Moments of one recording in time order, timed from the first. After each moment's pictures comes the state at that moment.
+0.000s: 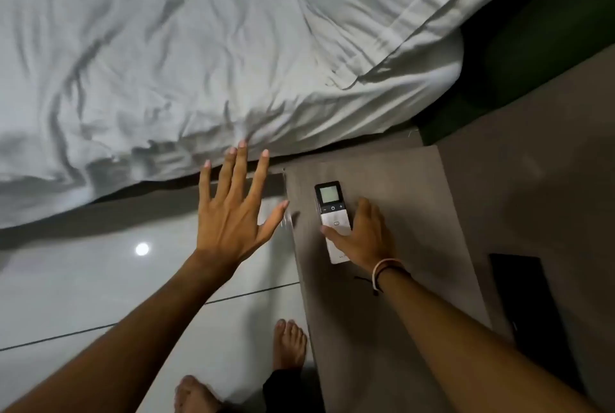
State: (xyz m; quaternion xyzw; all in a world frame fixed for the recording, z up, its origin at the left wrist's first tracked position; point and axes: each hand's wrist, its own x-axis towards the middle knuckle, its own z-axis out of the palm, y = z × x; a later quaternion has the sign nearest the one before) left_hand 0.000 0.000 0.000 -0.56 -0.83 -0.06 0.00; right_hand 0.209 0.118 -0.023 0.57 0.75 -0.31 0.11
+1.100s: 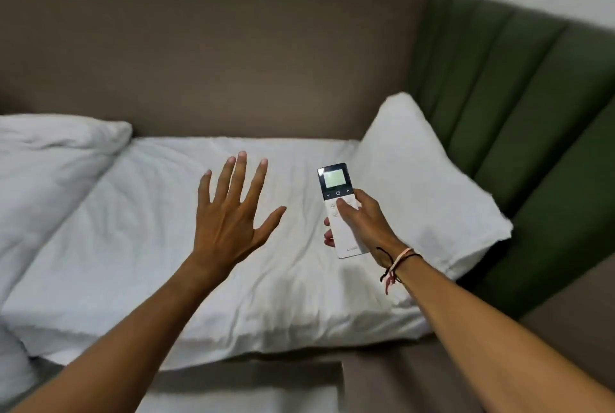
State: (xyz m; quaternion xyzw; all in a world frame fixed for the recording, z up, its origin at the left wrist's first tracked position) left_hand -0.168 -0.004 0.426 -0.46 -0.84 -0.10 0.26; right_hand -0.003 0.179 0.418 0.30 0.63 -0.70 -0.18
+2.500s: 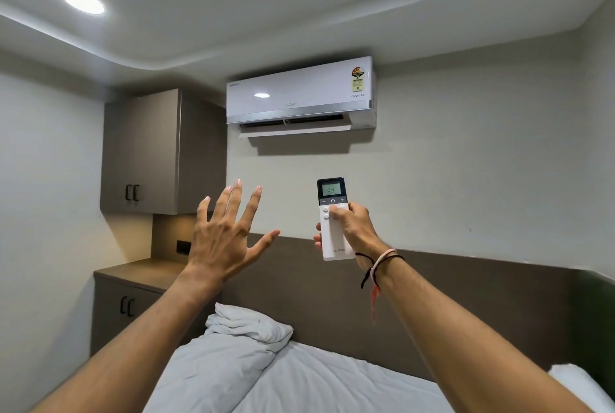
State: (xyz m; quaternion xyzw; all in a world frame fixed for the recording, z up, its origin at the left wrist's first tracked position) left_hand -0.192 -0.367 0.861 -0.21 -0.86 -0.04 0.46; right_hand -0.135 -0.140 0.884 -0.03 0.68 -0.68 -0.27
